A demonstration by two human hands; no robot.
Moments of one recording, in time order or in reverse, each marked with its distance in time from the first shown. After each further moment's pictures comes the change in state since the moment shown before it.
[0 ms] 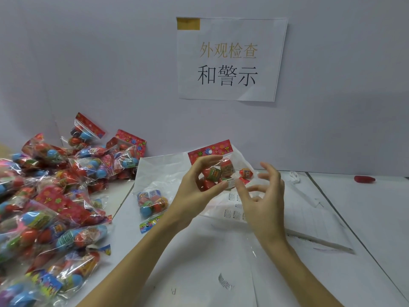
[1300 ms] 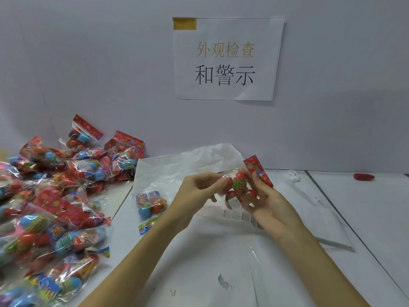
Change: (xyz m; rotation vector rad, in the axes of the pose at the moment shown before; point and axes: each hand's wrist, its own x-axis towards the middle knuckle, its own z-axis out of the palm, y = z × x) left_hand -0.001 -0.001 -0.001 -0.003 -0.068 -0.234; right_hand 0.026 0.001 -0.019 0.865 -0.270 0.658
